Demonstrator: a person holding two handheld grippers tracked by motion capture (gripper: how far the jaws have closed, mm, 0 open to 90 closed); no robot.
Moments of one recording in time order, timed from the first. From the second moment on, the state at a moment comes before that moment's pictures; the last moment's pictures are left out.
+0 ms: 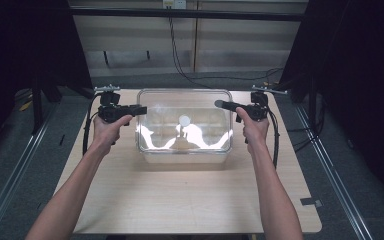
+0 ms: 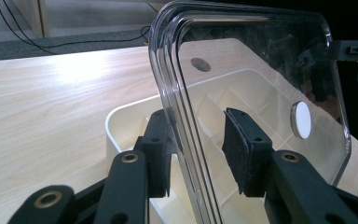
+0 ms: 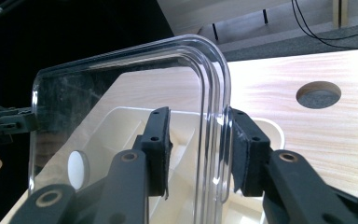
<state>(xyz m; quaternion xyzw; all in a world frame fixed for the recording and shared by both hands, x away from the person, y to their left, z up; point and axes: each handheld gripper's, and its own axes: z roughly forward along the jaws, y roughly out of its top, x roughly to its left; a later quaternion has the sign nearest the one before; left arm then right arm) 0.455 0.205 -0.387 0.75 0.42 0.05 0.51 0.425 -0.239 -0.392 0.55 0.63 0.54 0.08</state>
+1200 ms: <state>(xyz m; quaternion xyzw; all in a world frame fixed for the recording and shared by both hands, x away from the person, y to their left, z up) 0.472 0.201 -0.420 0.76 0.44 0.03 0.48 0.450 -0.221 -0.418 0.59 0.64 0.47 0.09</state>
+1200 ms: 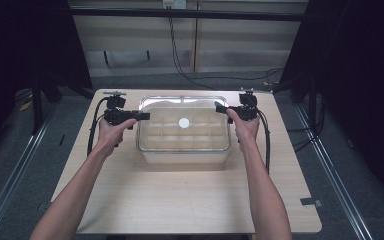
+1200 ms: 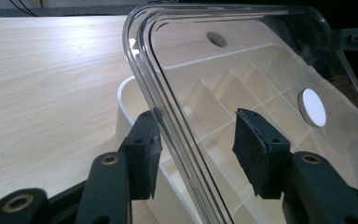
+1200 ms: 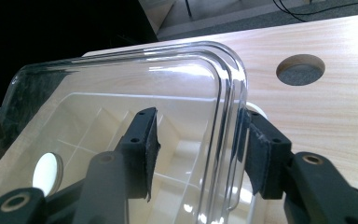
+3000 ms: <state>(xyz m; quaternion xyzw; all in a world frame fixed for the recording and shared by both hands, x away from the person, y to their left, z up) 0.472 0.194 -0.450 0.77 0.45 0.02 0.44 0.451 -0.213 -0.451 0.60 0.66 0.42 0.13</state>
